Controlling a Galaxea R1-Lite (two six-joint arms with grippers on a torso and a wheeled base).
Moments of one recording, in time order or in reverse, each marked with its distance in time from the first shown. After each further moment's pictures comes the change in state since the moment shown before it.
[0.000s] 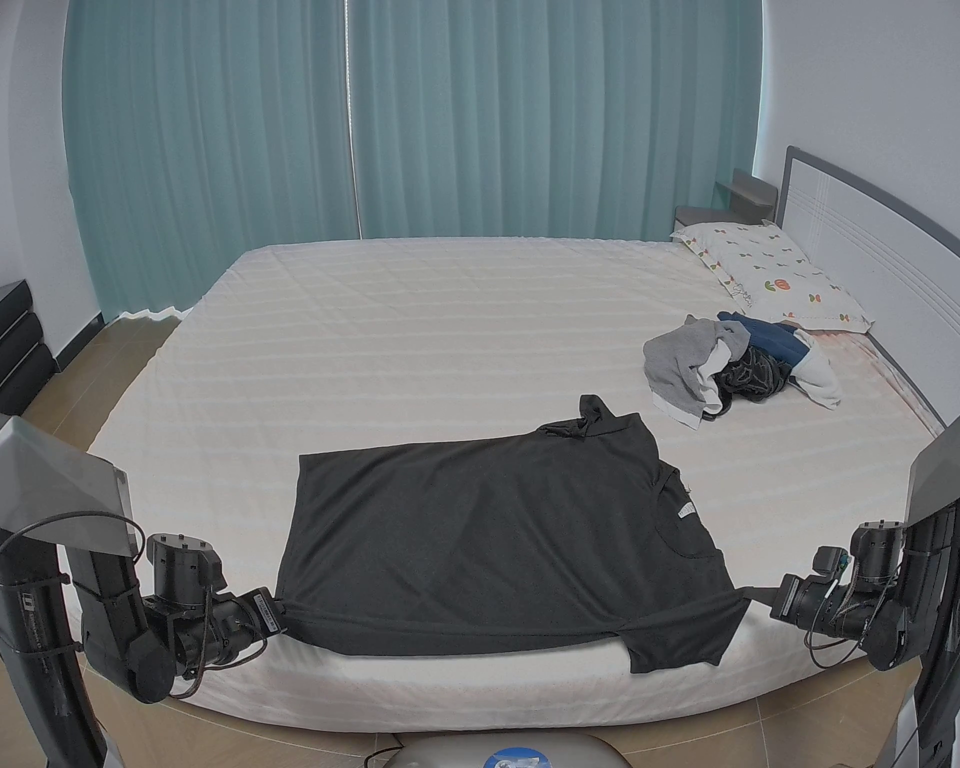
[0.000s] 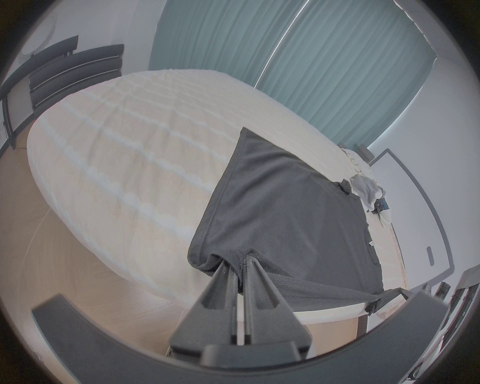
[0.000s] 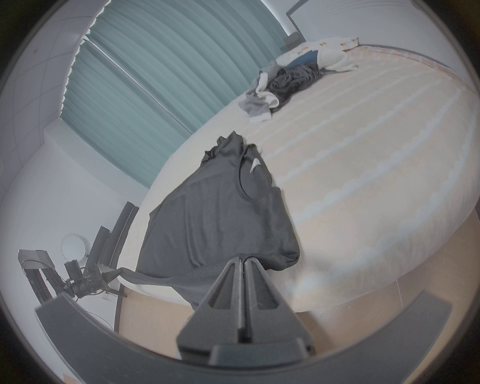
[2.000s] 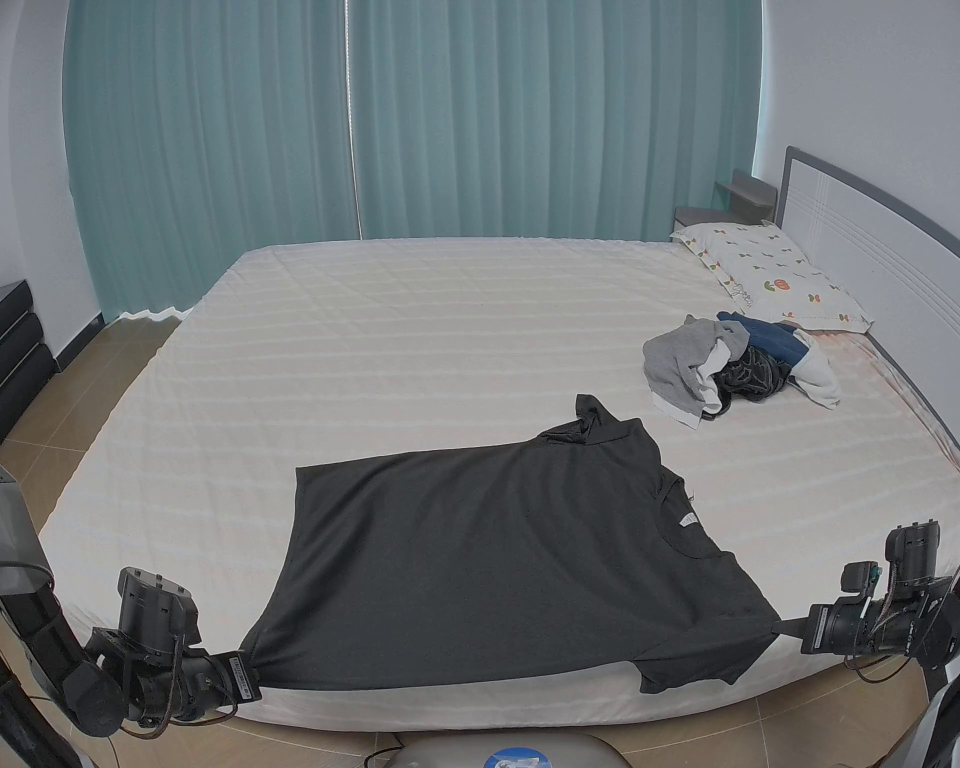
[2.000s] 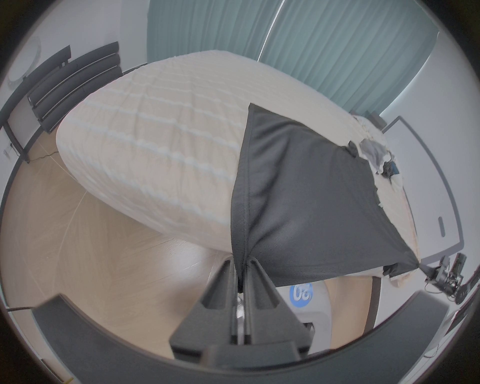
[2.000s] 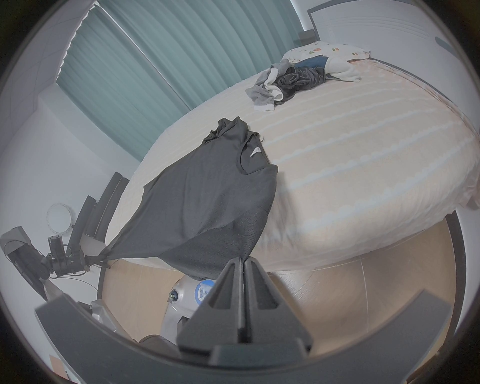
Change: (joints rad) left arm -0.095 -0.362 0.160 0.428 0.064 0.013; right arm -0.006 -0.450 0.060 0.568 -0.055 -0.216
